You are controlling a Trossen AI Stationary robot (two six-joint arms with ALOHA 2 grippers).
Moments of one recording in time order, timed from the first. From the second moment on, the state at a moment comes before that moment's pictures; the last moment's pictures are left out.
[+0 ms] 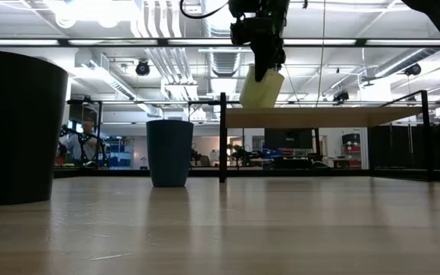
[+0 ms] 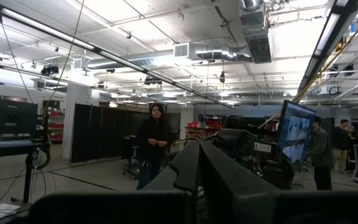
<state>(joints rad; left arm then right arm) -0.12 0.56 0.78 0.25 -0.57 0.22 -0.36 1.97 2.13 -1.44 0.02 -0.03</state>
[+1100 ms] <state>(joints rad) -0.12 0.56 0.78 0.25 -0.57 0.22 -0.36 1.97 2.13 -1.45 0.02 0.03</state>
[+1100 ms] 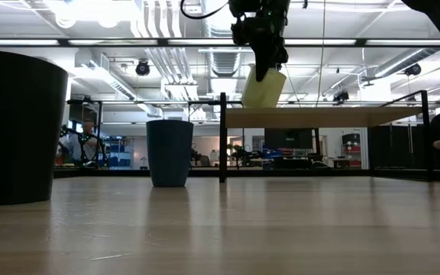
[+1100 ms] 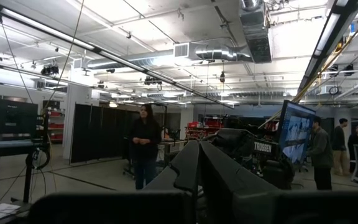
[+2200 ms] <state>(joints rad) -0.12 0.56 0.78 0.25 -0.57 0.22 -0.36 1.97 2.16 -1.39 0.02 0.02</state>
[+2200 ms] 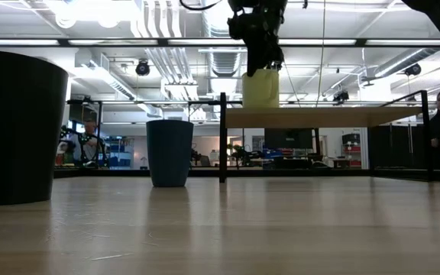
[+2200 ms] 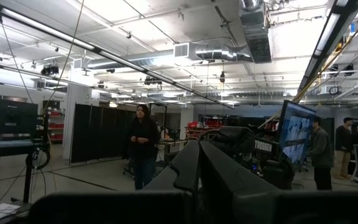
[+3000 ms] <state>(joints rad) -0.12 0.56 0.78 0.25 -0.57 0.22 -0.13 1.97 2.35 -1.44 0.02 0.17</state>
